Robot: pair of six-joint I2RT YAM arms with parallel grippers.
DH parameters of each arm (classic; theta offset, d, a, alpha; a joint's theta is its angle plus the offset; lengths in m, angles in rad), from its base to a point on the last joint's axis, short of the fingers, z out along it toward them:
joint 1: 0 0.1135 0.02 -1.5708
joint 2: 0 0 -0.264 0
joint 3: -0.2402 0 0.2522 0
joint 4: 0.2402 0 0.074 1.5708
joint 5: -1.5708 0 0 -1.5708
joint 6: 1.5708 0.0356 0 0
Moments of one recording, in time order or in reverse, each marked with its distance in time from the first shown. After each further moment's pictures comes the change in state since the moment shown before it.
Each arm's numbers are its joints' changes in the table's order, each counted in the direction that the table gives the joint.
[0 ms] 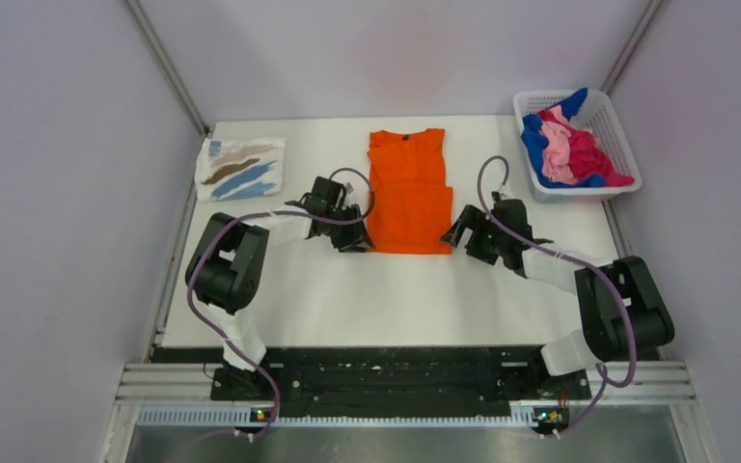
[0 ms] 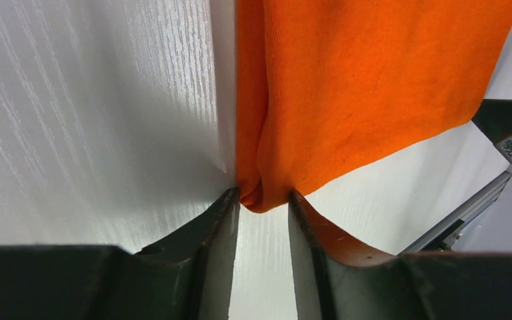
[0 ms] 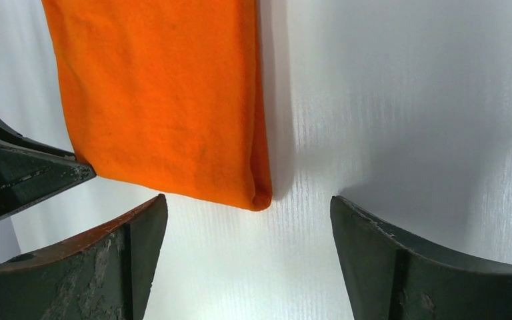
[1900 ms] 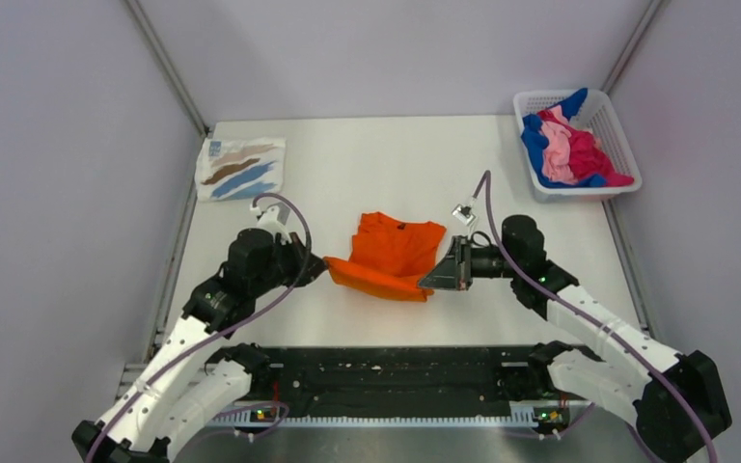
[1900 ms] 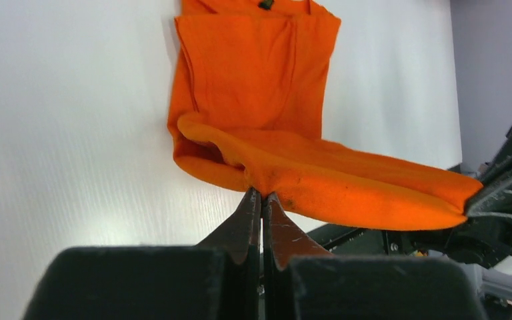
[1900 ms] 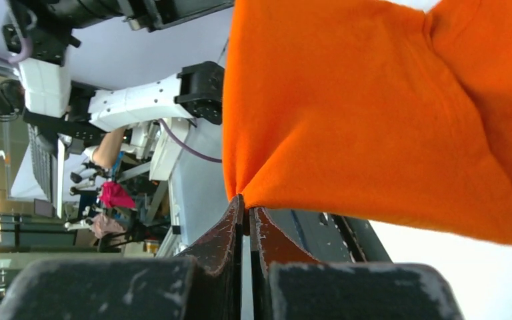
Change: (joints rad) left arm -0.084 -1.141 0.351 0.339 0.258 -0.037; right arm 0.241 -0.520 0.074 0.056 0.649 0.077
